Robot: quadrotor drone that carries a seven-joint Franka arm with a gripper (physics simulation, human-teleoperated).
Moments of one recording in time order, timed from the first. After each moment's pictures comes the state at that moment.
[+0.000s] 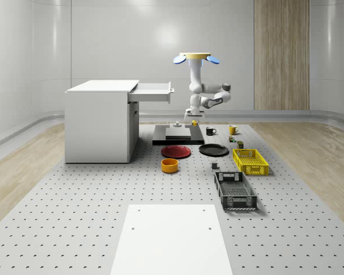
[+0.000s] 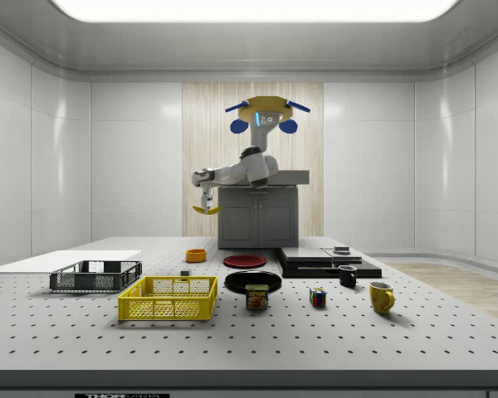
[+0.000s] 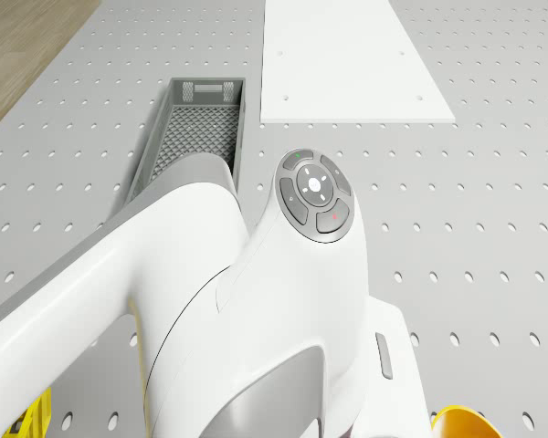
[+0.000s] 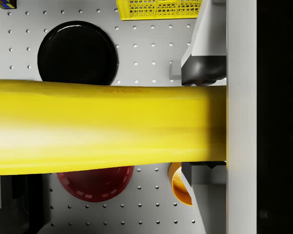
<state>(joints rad) 1.42 -1.50 -1.29 -2.73 1.84 1.62 -0.21</state>
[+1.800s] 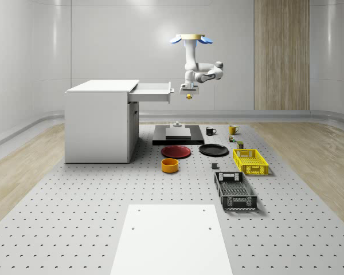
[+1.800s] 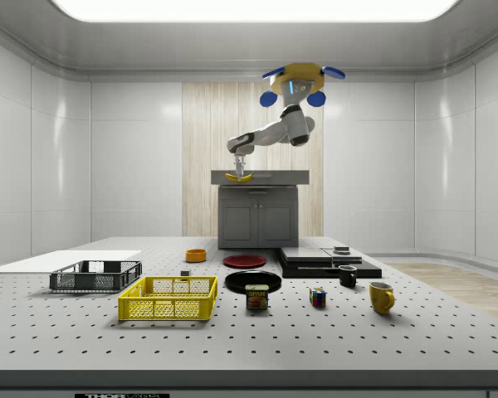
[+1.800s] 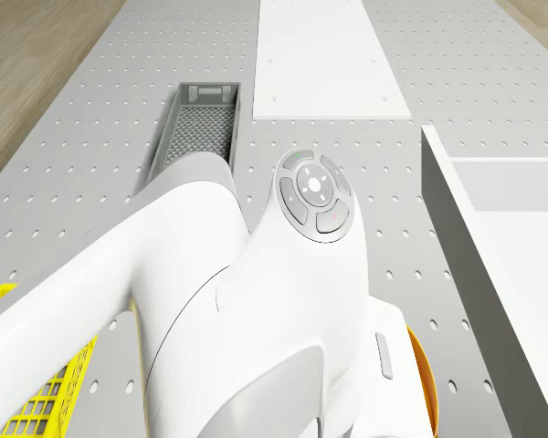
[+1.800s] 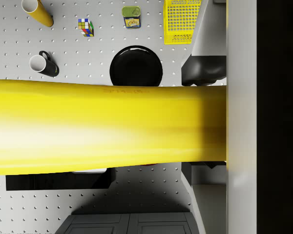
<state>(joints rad) 1.43 -1.53 -1.30 -2.72 1.83 1.65 -0.21</state>
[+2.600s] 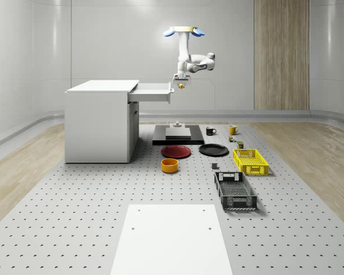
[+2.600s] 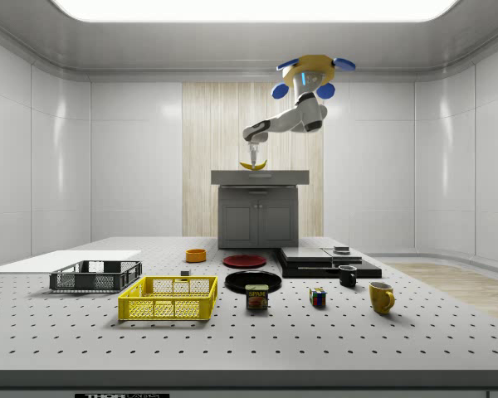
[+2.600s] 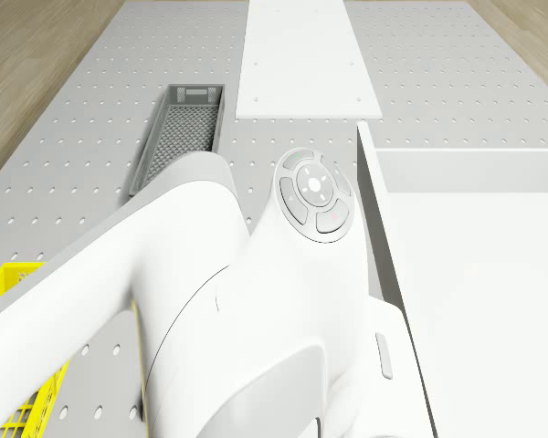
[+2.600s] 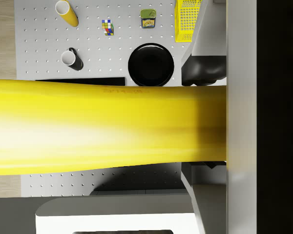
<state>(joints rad) 1.43 -1.53 -1.30 -2.72 1.83 1.65 -0.21</state>
